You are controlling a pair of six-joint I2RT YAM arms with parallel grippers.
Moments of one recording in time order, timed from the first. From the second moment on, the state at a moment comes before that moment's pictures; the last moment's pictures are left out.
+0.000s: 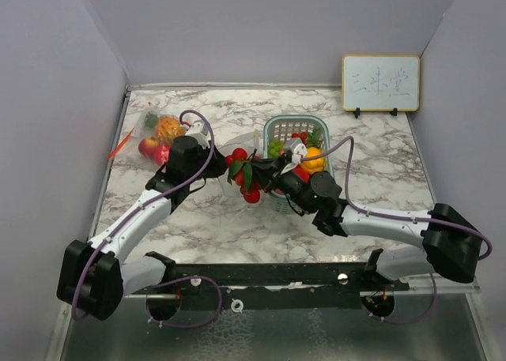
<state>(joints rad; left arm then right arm) -0.41 1.13 0.72 -0.04 0.19 -0.55 1.02 1.31 0.65 0.89 0.15 0.16</state>
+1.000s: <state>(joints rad) -0.41 0.98 0.76 -0.14 0.20 -0.53 1.02 1.62 1.11 0.47 0.47 0.16</state>
